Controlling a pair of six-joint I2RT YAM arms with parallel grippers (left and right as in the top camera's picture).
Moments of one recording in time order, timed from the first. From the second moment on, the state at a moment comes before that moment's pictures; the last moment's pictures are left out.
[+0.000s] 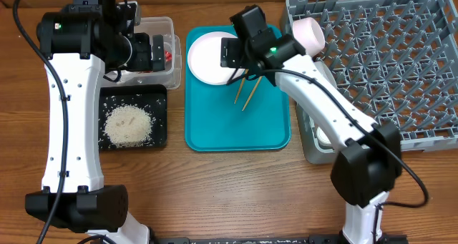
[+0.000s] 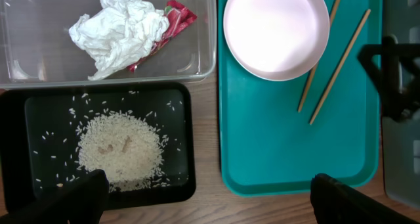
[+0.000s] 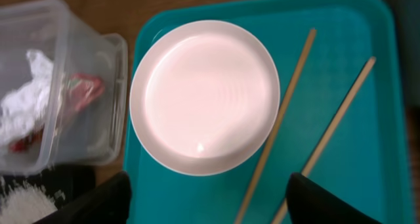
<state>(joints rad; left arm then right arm) -0.01 1.78 2.07 -1.44 0.13 -0.08 0.55 2.06 1.85 -0.73 0.07 0.57</state>
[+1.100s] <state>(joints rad) -0.01 1.78 2.07 -1.44 0.13 -0.08 0.55 2.35 1.85 -0.63 0.01 0.89</state>
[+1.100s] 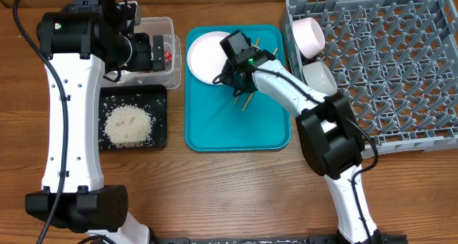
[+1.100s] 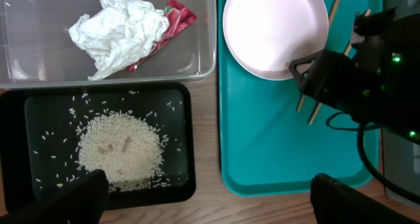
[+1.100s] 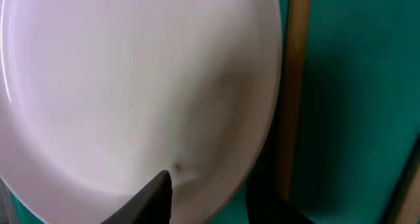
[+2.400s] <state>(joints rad) -0.01 1.78 2.07 -1.44 0.13 -0.08 0.24 1.76 2.07 -0.80 0.73 0.06</state>
